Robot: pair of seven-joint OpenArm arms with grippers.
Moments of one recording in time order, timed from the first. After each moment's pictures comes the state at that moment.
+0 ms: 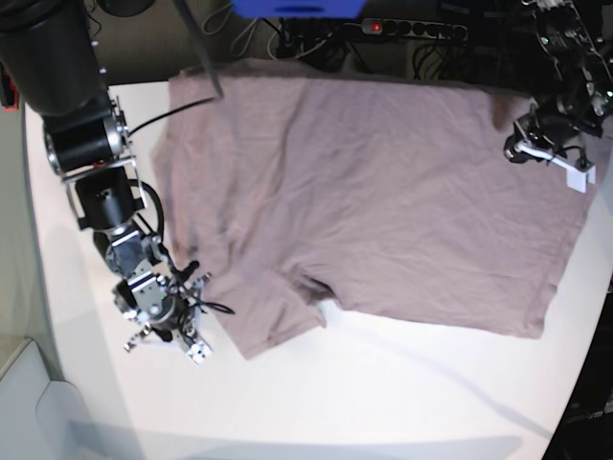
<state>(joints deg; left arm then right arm) 16.8 -12.8 -35.5 99.2 -44.1 -7.4 66.2 38.1 11.2 -20.5 36.4 -16.2 16.3 -20.3</state>
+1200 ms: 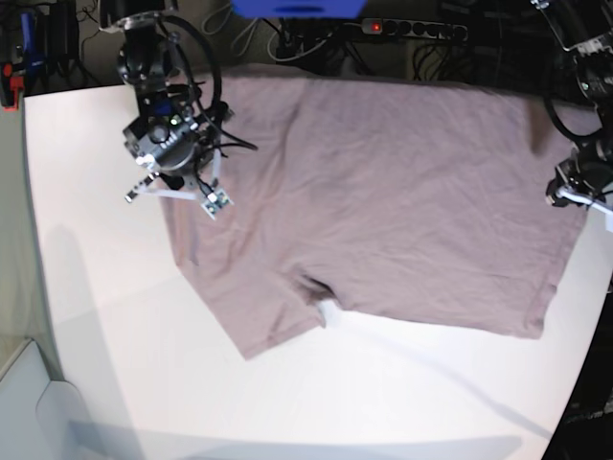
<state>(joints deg) 7.6 -22.7 -35.6 91.5 -44.5 -7.3 65.7 -8.3 5.5 -8.8 104.0 -15.1 26.0 -68.7</state>
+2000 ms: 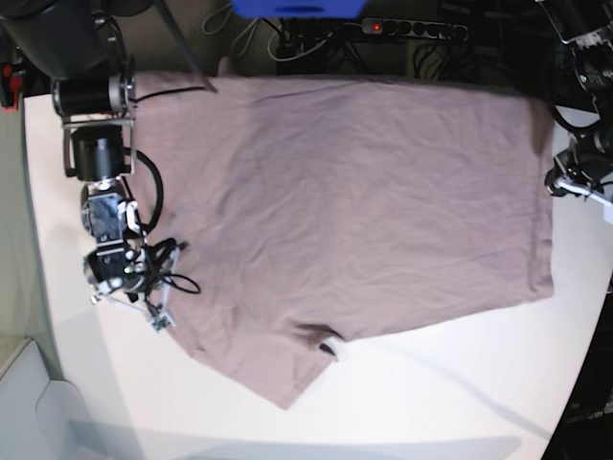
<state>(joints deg) 9.3 -22.4 -35.7 91.5 -44.3 -7.3 65.5 25.6 11.8 -2.1 52.3 -14.9 25.1 -41.9</state>
